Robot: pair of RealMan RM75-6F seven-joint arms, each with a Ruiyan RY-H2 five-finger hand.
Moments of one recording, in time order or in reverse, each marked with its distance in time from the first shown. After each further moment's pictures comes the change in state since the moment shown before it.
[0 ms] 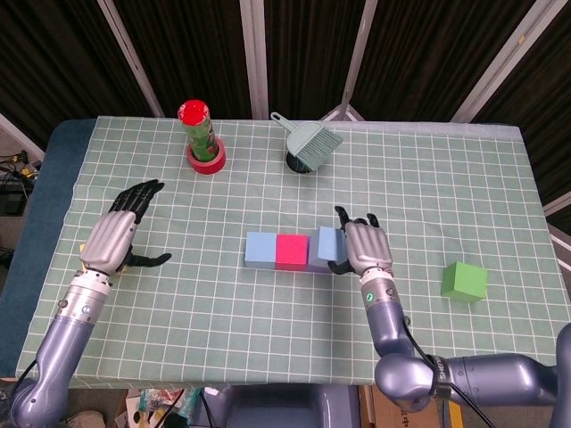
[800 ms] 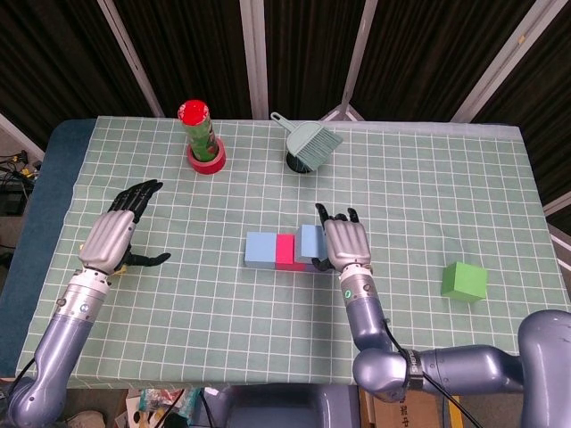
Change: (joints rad) left arm -0.005 0.008 0.001 0.005 -0.011 -0.012 -0.019; right arm 0.065 -0.105 -0.020 0.121 -0.040 -0.016 -0.047
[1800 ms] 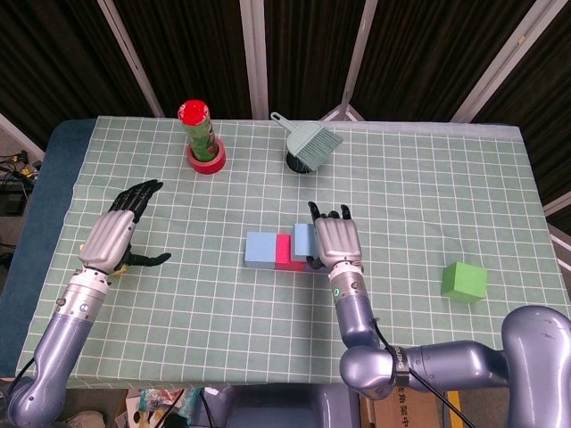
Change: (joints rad) left arm -0.002 0.004 0.001 -0.001 -0.001 -0.006 -0.018; right arm 0.044 -0.041 0.027 0.029 0.031 0.030 -0.085
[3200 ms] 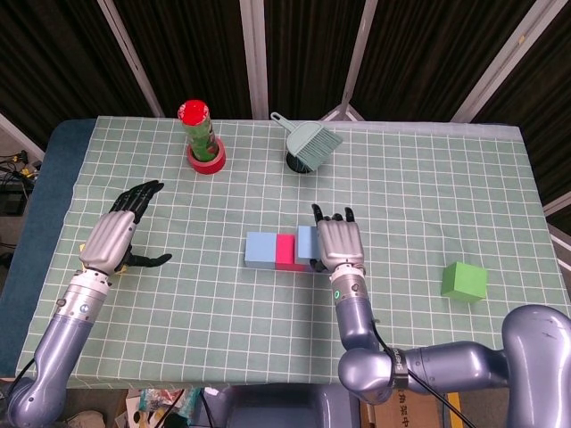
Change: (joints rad) left arm -0.001 0.003 0.003 -0.004 0.003 -0.001 -0.011; right arm 0.009 -0.002 0.021 -0.032 0.053 0.055 -0.053
